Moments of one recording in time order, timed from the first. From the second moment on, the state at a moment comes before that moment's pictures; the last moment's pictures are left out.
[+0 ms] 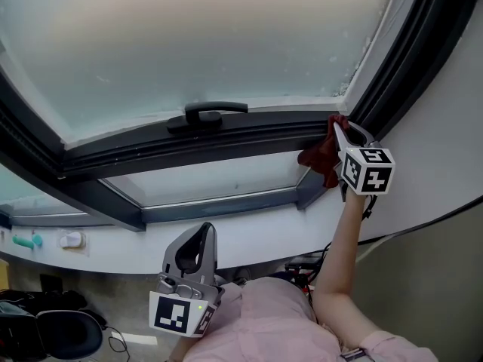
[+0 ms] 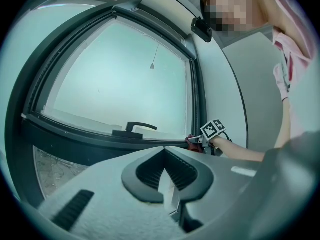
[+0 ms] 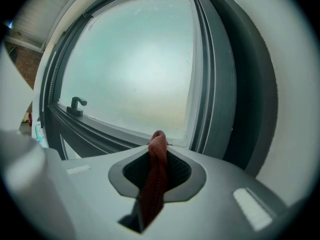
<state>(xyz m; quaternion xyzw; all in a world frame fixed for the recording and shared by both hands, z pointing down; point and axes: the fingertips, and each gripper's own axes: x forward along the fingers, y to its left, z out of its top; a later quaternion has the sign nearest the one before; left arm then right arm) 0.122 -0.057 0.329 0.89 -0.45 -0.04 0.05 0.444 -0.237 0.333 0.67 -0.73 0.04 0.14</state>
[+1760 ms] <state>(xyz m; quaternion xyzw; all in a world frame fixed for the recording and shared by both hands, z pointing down) 0.076 -0.049 0.338 0.89 -0.45 -0.04 0.08 0.306 -0.189 0.294 0.61 -0.79 -0.03 0.05</state>
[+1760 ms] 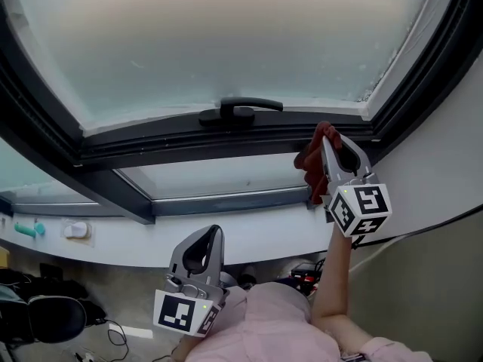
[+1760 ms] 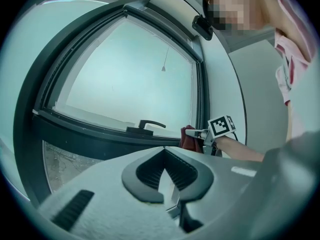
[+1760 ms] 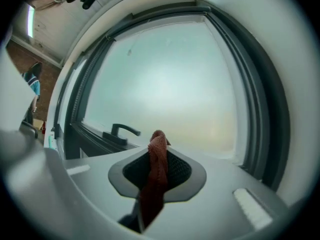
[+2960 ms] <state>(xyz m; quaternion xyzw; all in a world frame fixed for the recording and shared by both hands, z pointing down) -0.050 -0.046 0.339 0.88 -0.46 -0.04 0.09 0.115 -0.219 0.341 0.57 -0.80 -0.06 0.15</state>
